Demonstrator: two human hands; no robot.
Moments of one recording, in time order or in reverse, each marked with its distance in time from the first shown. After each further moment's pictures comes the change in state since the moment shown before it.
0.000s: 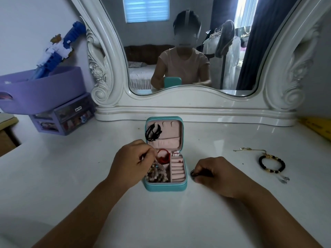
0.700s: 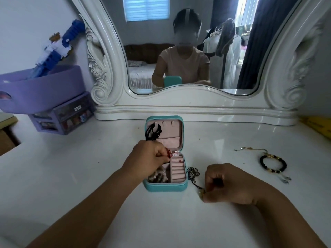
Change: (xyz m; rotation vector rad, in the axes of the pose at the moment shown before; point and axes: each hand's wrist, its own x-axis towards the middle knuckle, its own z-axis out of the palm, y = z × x) left_hand 0.021 0.010 0.022 -0.004 -0.224 -0.140; right_hand -0.019 -0.001 -0.012 0.090 -0.161 0.101
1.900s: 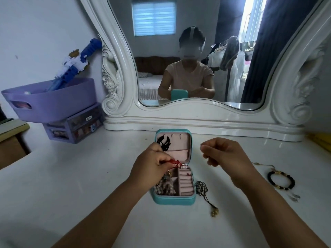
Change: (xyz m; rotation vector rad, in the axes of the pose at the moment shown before) left_hand -0.001 -0.005 -0.008 -0.124 0.120 0.030; right_hand 0.045 -0.043 -0.021 0.585 0.566 0.054
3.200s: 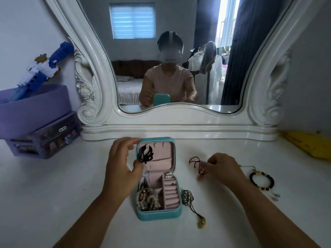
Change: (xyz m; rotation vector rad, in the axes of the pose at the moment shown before) left_hand 0.013 -0.017 -0.006 -0.037 0.379 0.233; right_hand 0.028 0.050 -0.028 -0.682 0.135 0.227
